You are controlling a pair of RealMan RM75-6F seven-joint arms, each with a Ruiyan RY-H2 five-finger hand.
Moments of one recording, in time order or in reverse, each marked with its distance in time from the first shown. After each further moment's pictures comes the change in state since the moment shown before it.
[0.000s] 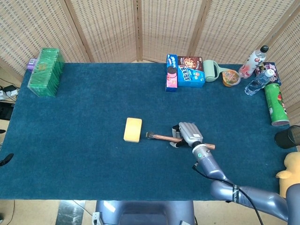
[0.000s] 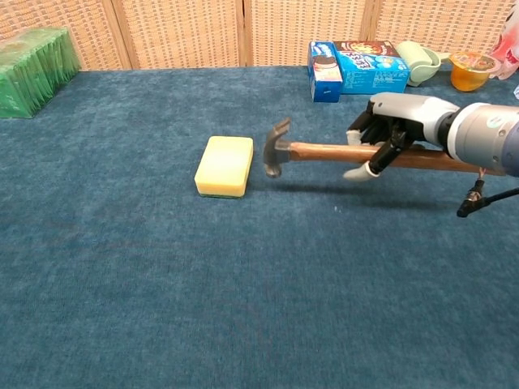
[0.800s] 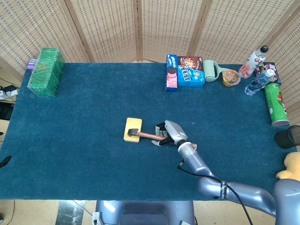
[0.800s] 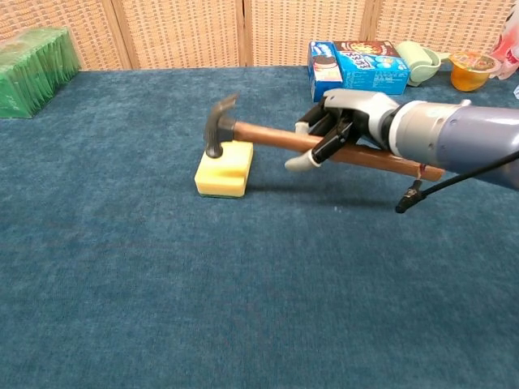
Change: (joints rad) left arm 0.019 0.006 0.004 0.002 -0.016 -0.001 0.003; right arm 0.097 -0.104 0.053 0.056 0.080 -0.062 0.128
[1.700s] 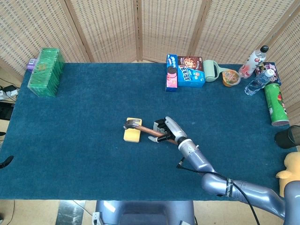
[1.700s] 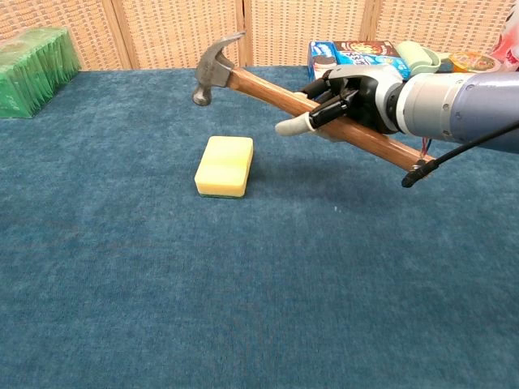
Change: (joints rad) left arm -0.002 -0.002 0.001 -0.021 0.013 -0.004 0.026; right arm -0.046 0.069 0.097 -0.071 -0.002 -0.098 0.237
